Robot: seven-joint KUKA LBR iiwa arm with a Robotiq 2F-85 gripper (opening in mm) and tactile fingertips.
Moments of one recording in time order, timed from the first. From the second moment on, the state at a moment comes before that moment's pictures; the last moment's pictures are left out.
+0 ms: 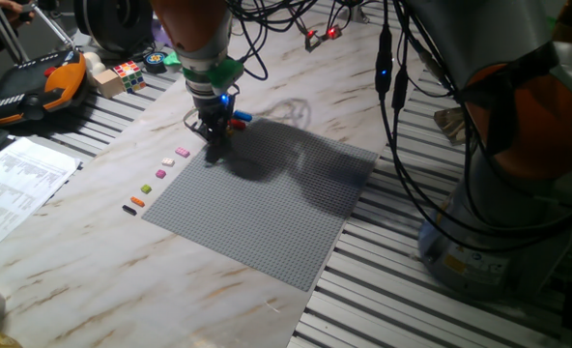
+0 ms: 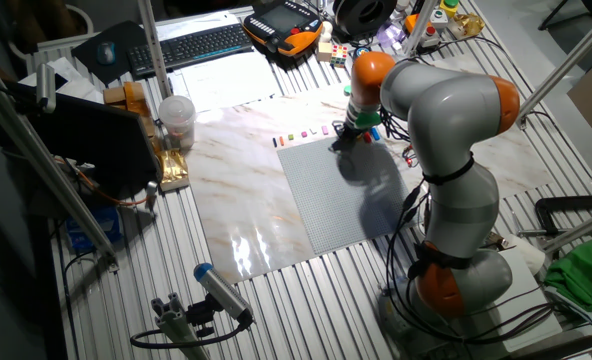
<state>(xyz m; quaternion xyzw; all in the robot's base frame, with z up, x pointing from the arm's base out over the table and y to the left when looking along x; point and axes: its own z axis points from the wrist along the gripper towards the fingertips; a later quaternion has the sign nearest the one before) 0.605 -0.036 0.020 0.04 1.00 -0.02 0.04</state>
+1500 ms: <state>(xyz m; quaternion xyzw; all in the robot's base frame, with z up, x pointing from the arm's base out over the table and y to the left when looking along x) 0.611 -0.035 0.038 0.05 1.00 -0.03 0.02</state>
